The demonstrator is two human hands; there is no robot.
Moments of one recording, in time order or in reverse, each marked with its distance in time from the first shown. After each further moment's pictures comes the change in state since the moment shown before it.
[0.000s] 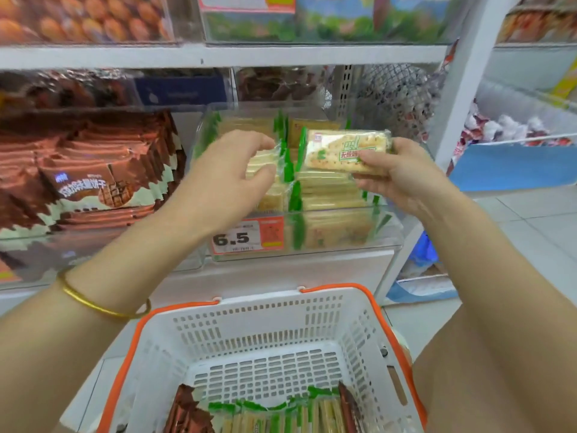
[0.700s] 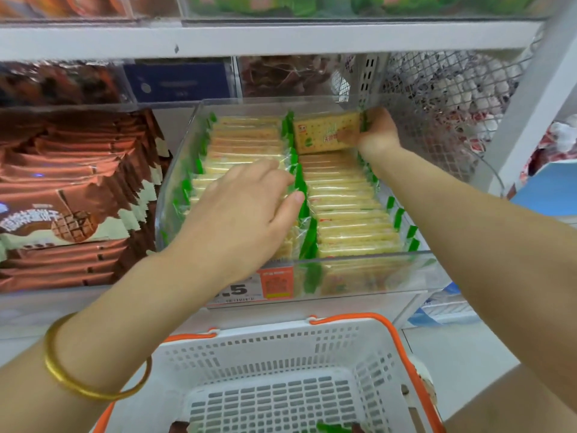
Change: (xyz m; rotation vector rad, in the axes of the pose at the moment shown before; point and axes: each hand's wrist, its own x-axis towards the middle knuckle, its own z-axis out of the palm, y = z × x) left_hand 0.044 -0.025 0.036 0.266 -0.200 -0.010; right_hand 0.180 0.025 0.040 -0.508 0.240 -0.148
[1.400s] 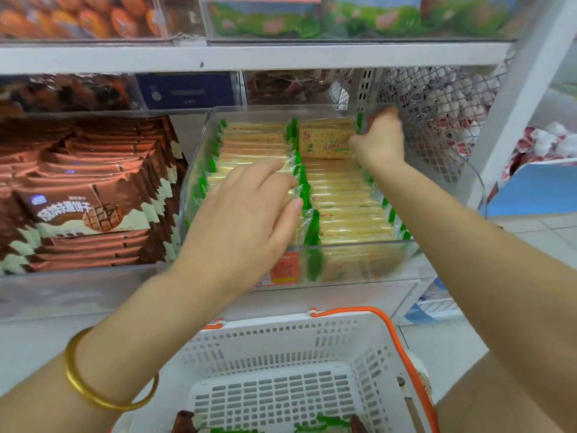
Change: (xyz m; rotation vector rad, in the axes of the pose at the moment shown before) left_hand -0.032 0.004 -0.007 -0.017 0.251 0.133; right_hand -0.050 -0.032 -0.013 -0.289 0.147 -0.033
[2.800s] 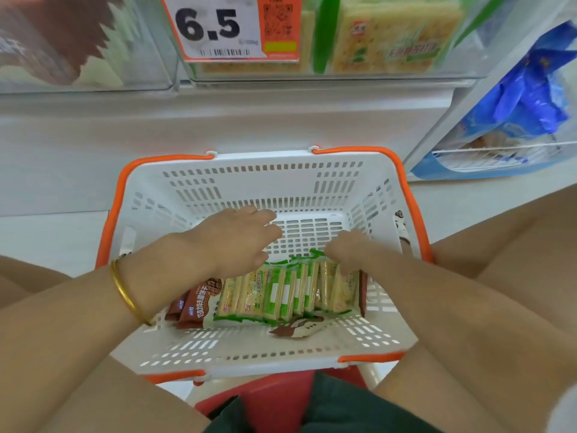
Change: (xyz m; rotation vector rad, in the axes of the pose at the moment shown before) left_hand -0.186 0.001 0.124 0.219 -1.157 0.136; right_hand -0.286 0.275 0.106 -1.156 -1.439 -0.618
